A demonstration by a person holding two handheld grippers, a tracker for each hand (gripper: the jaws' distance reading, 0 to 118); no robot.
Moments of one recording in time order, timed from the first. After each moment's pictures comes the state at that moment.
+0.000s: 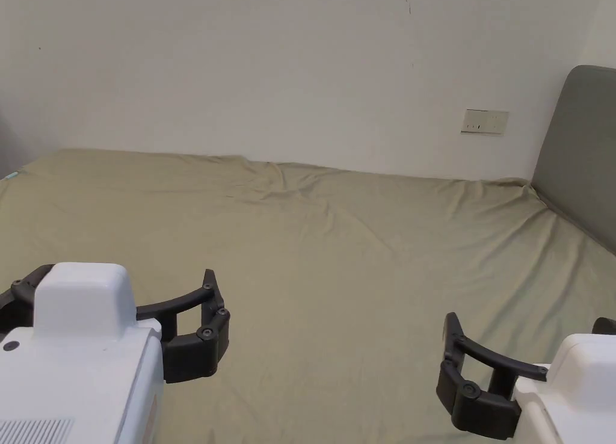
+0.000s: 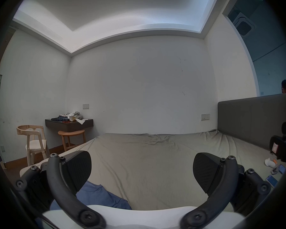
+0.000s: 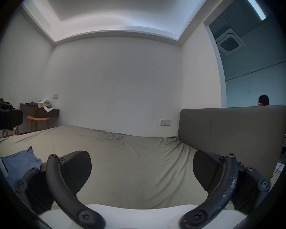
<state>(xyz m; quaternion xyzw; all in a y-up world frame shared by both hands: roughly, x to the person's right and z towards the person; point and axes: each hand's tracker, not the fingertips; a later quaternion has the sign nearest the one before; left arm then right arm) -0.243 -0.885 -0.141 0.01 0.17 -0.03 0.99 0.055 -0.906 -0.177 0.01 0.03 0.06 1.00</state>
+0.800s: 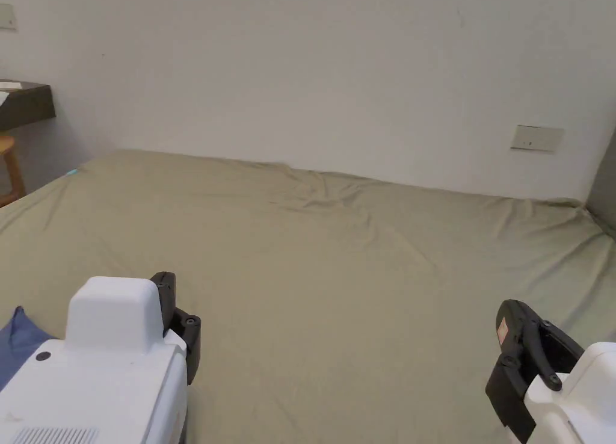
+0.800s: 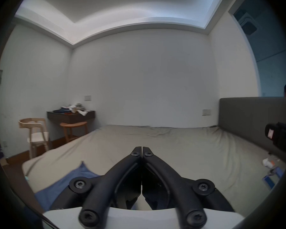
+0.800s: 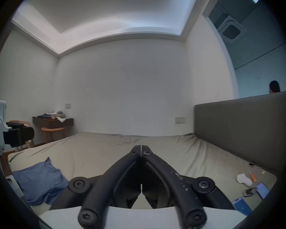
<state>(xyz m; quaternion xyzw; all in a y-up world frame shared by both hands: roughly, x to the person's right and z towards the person) -0.264 -0.885 -0.113 -0.04 0.20 -0.02 0.98 0.017 -0.894 -0.184 0.01 0.13 0.01 0.99</state>
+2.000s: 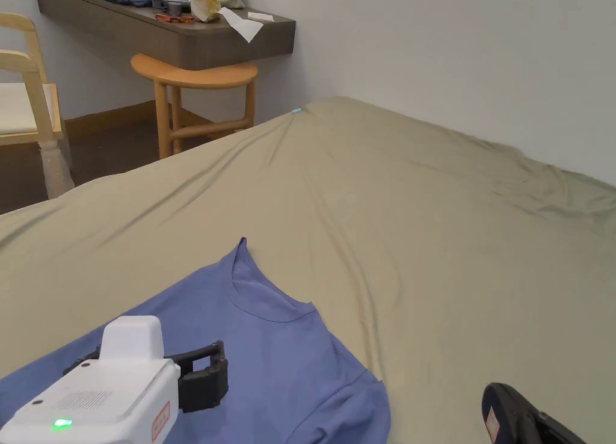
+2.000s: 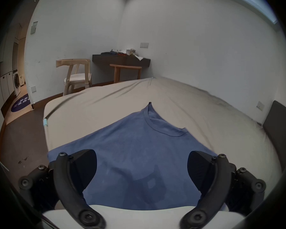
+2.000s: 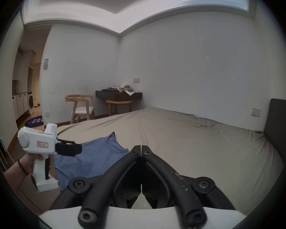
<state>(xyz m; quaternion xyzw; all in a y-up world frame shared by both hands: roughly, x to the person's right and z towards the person) -0.527 -1.054 -0.118 -0.22 0.36 0.16 0.89 -0.182 -0.948 -0.217 -0.10 0.41 0.10 0.90</state>
